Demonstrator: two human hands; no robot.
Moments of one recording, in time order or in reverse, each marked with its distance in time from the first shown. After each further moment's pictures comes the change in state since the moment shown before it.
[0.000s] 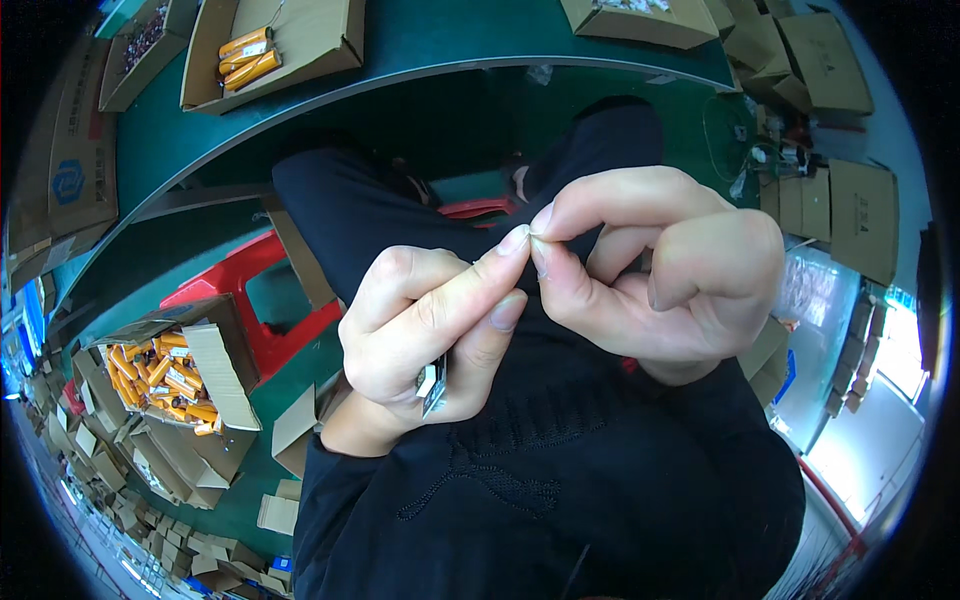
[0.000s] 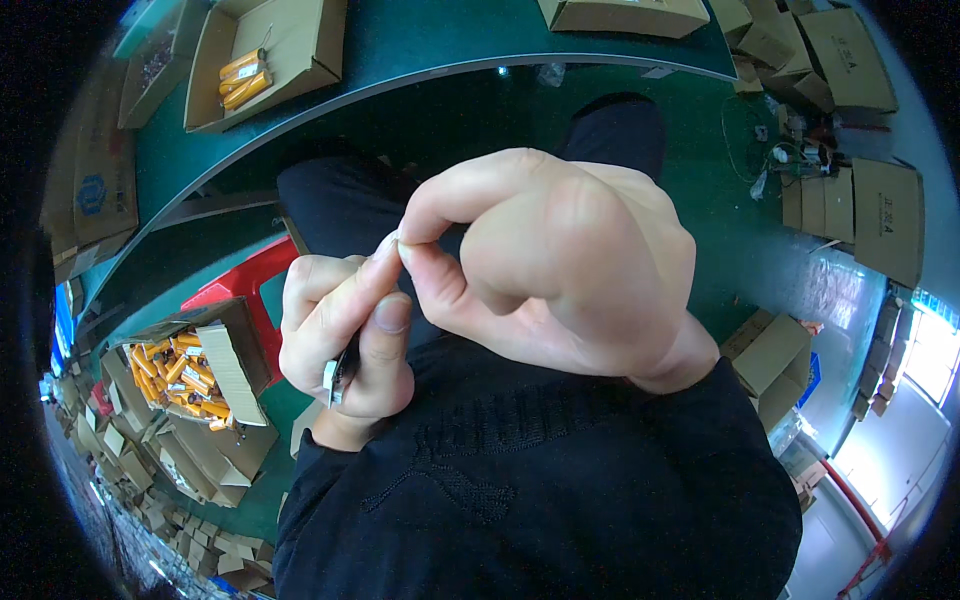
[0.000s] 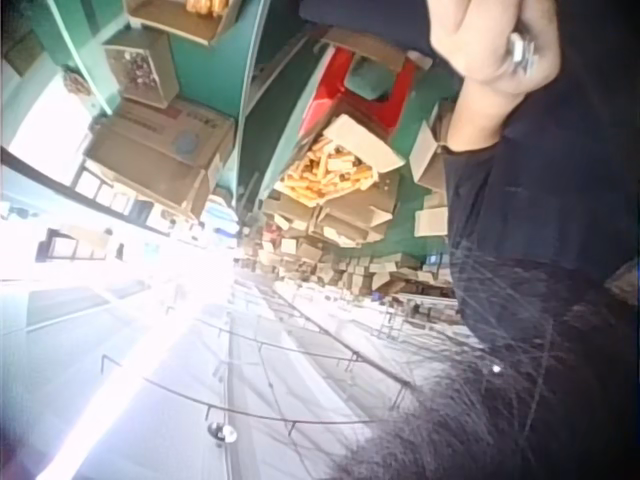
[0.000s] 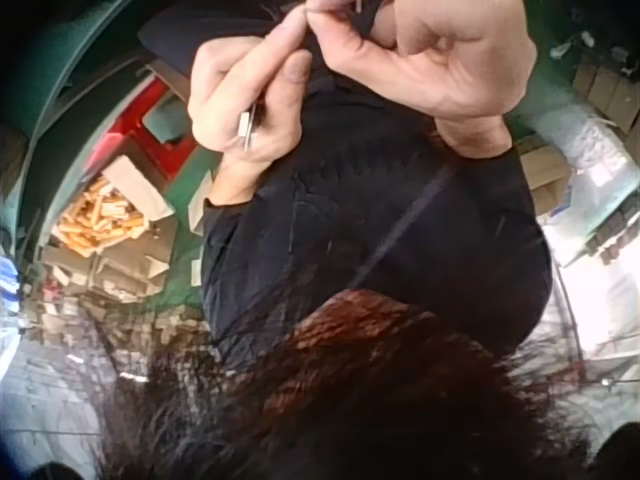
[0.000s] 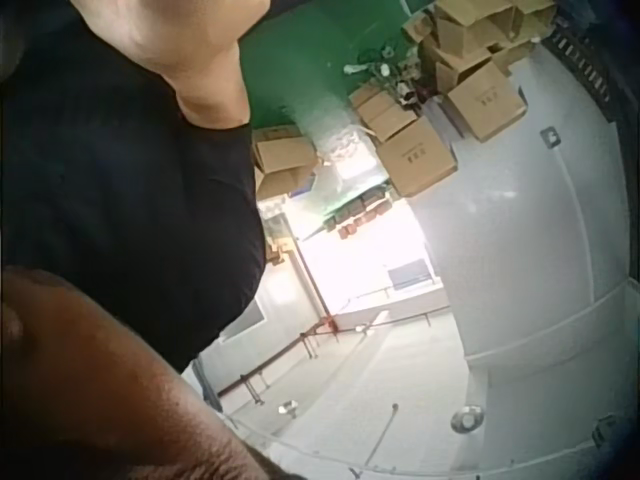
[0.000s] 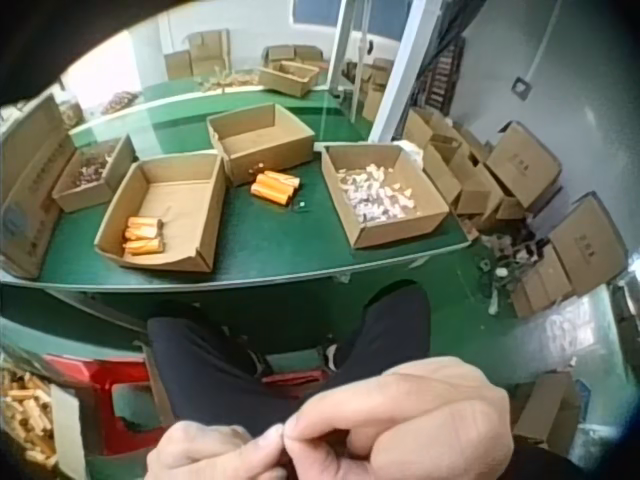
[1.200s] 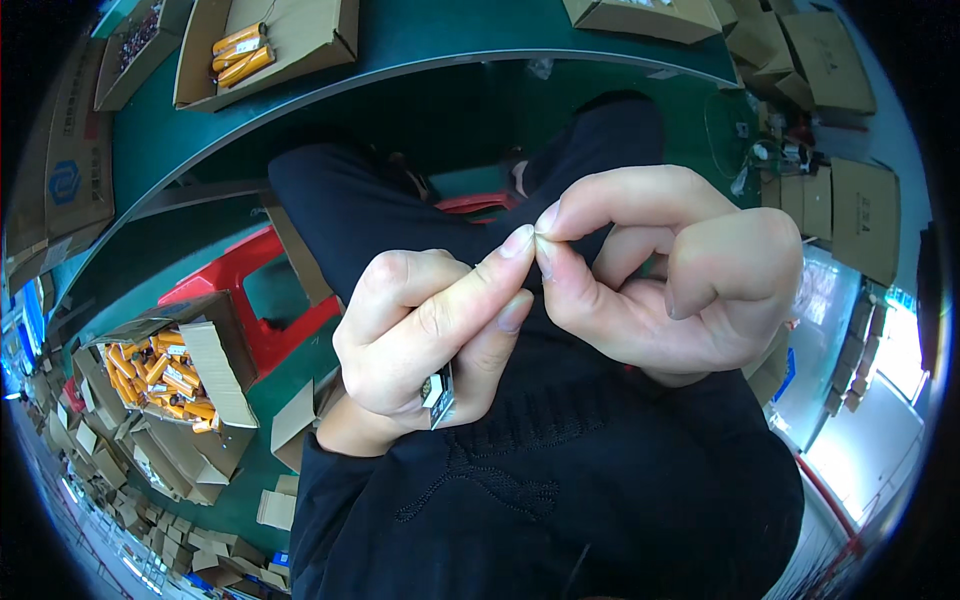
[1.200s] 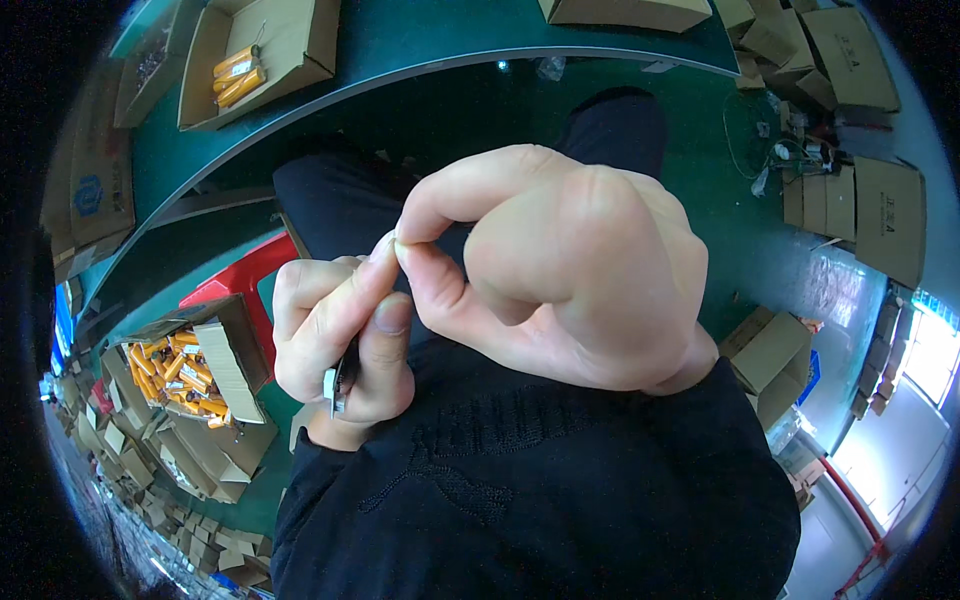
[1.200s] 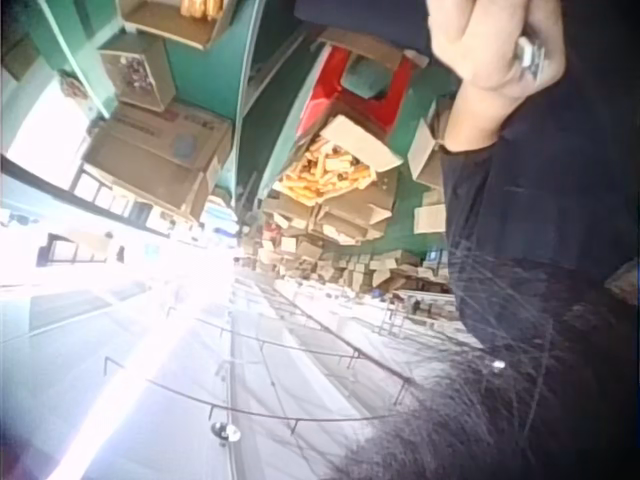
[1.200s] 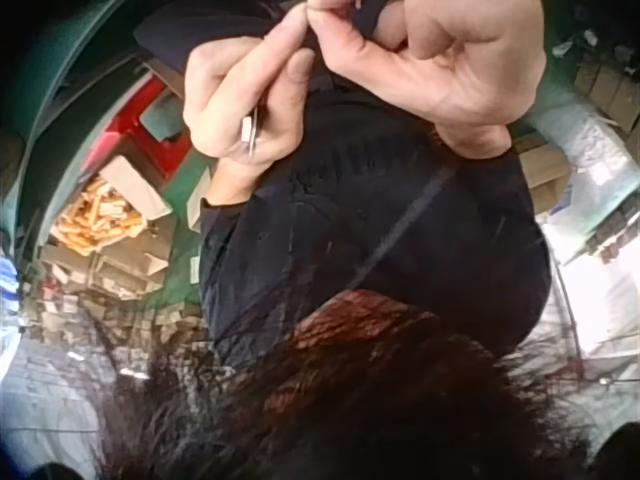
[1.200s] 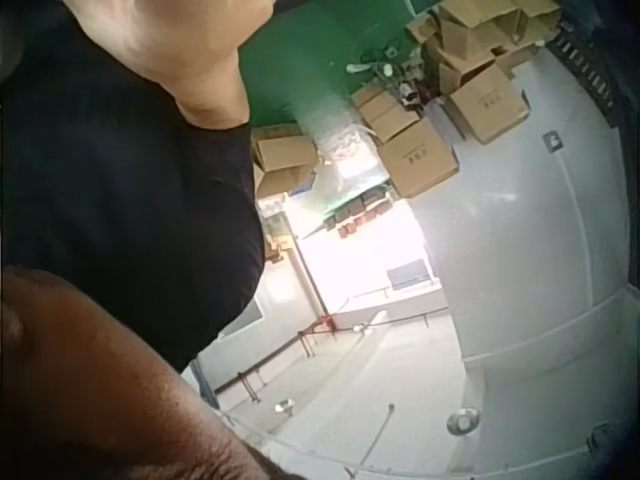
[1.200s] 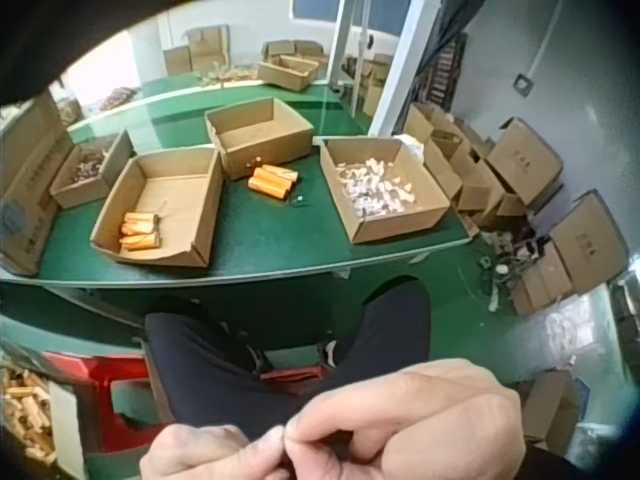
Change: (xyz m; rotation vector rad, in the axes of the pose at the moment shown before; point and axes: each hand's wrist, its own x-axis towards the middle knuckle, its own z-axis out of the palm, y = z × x) left_hand 0.003 -0.001 0.005 0.031 0.004 0.053; right_hand -0.003 -0.007 -0.012 -0.044 -0.095 0.089
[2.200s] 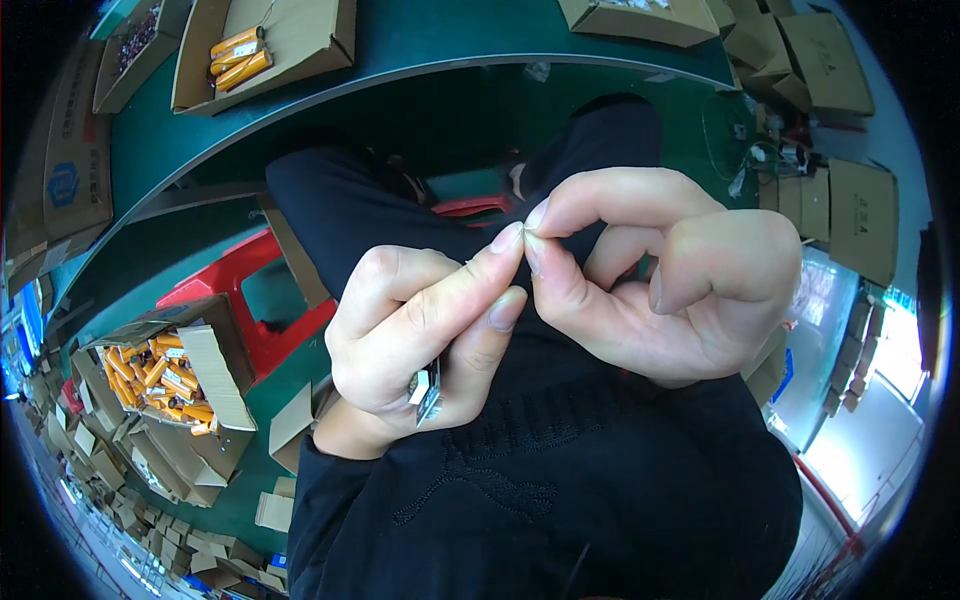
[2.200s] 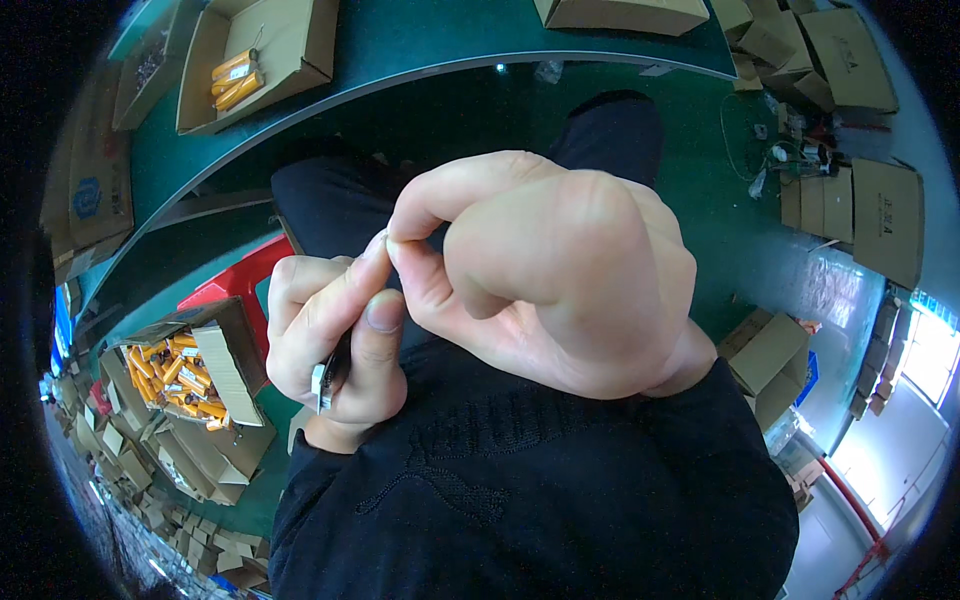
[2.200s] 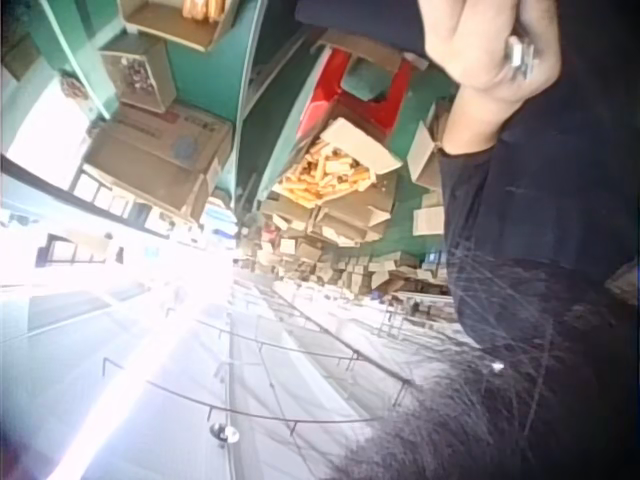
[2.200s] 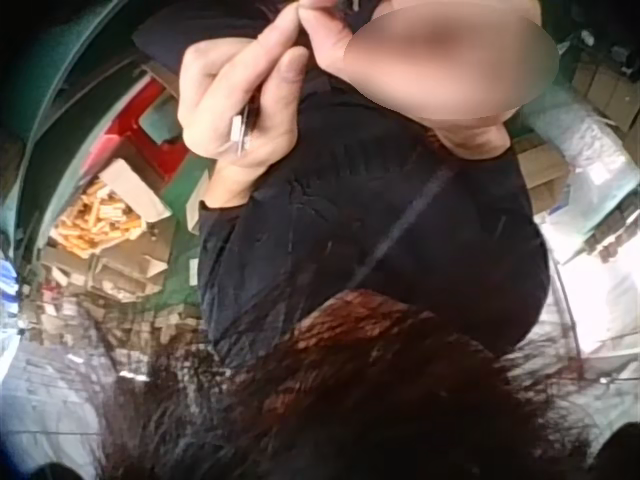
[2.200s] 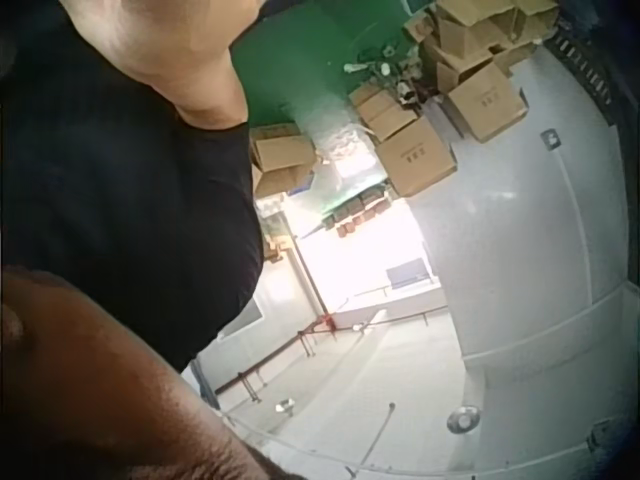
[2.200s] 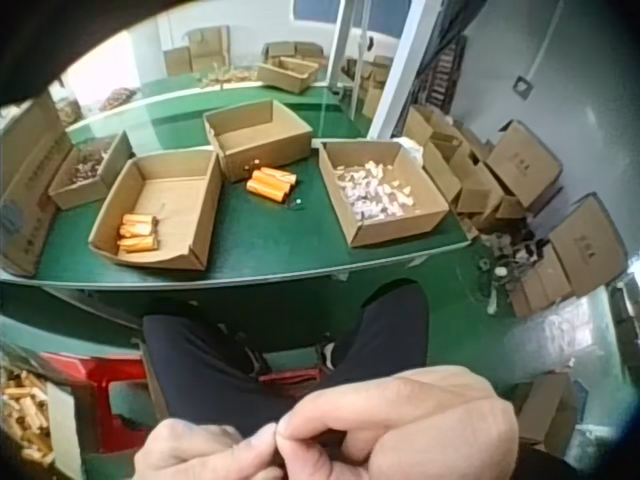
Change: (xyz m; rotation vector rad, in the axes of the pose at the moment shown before) left_hand 0.003 -0.001 -0.002 -0.006 -0.012 -0.032; right_hand 0.004 0.000 -0.001 0.025 0.032 0.036
